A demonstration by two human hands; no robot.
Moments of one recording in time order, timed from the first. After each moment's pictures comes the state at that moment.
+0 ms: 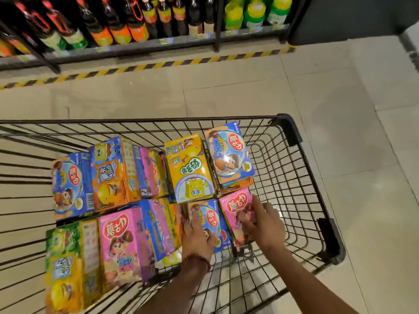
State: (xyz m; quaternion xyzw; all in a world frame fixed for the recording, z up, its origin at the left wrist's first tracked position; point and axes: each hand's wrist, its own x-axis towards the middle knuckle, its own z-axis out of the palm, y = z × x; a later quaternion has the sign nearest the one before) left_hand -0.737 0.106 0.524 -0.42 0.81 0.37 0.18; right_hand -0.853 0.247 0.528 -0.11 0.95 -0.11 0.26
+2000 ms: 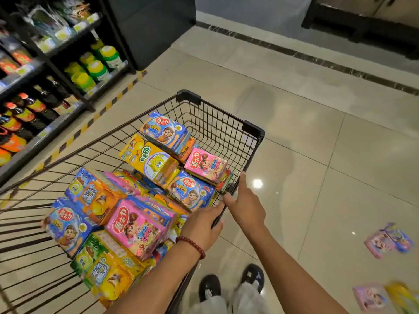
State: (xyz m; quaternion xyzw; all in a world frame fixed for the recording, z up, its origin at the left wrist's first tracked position) left_hand -0.585 0.168 0.653 0.26 0.90 0.23 0.25; right_hand -0.577 0.301 0.623 0.31 0.89 -0.31 0.11
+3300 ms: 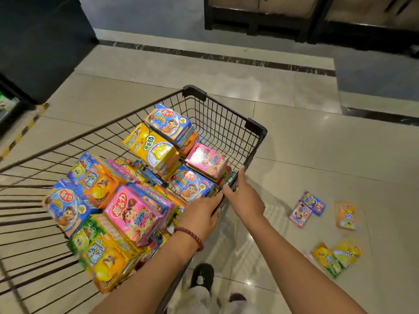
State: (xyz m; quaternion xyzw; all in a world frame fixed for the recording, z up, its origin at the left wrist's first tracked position) left_hand -0.474 0.547 0.647 0.42 0.86 0.19 0.23; right_hand -0.419 0.677 0.622 0.45 0.82 -0.34 0.08
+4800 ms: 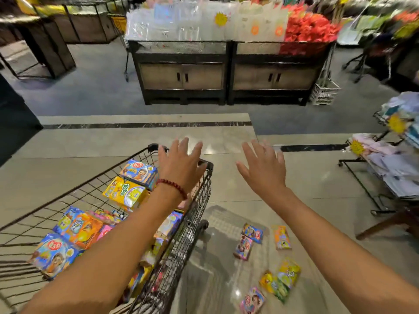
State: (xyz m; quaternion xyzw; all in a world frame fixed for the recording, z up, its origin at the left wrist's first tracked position) left_hand -0.345 0.782 0.860 0.50 0.86 0.05 -0.10; right_hand -0.183 0.904 0.844 0.40 0.90 0.03 -0.14
